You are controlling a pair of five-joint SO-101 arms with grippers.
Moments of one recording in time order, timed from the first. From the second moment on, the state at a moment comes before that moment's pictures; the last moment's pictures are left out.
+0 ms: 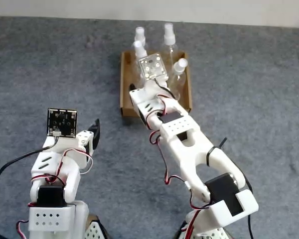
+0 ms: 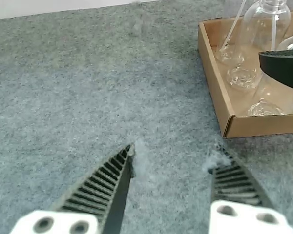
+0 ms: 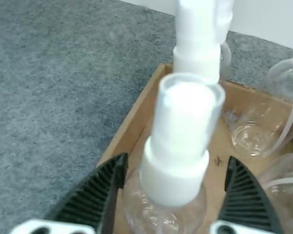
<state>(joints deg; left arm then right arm) -6.5 -88.4 80.9 44.3 -0.4 -28.3 -0.6 33.5 2.3 1.7</state>
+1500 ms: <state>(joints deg) -6.4 -103.5 86.2 59.3 -0.4 -11.3 -94.5 92.4 45.0 10.7</state>
